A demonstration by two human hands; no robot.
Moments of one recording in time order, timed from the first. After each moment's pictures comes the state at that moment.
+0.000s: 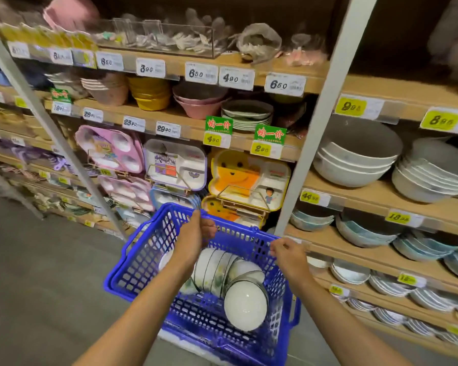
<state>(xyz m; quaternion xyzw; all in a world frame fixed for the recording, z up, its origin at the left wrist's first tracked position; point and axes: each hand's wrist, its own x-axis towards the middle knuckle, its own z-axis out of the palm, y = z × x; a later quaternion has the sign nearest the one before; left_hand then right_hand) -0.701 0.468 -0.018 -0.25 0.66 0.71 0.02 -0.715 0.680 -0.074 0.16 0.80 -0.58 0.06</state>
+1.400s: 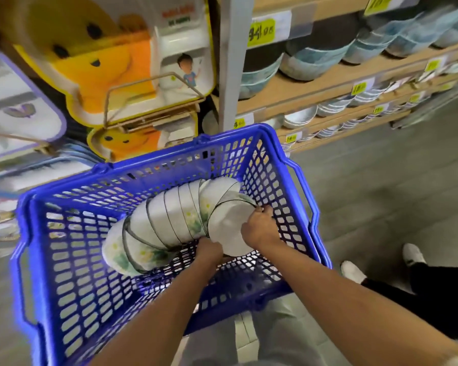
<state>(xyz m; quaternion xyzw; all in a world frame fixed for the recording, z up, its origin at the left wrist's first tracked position) -0.705 0.487 -0.307 -0.25 0.74 0.40 0.48 -0.686 0.607 -0.263 0.40 0.83 -0.23 0.30</state>
